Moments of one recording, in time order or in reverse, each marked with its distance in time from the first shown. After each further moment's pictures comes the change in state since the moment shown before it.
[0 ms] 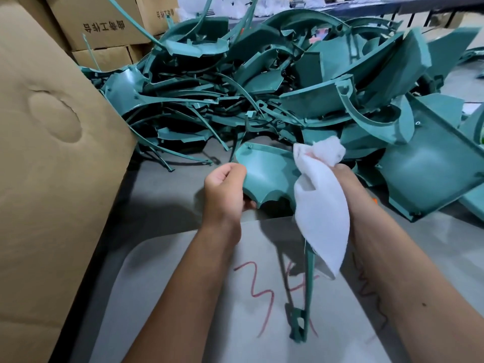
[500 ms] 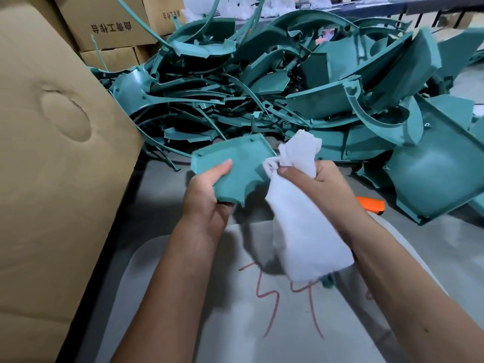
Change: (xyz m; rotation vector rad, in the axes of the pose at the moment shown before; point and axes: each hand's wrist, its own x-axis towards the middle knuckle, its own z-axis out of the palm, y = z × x) left_hand 0.013 0.018 -0.026 -0.376 0.026 -0.210; right_hand -0.031 -0.006 0.031 -0.113 -0.167 -0.294
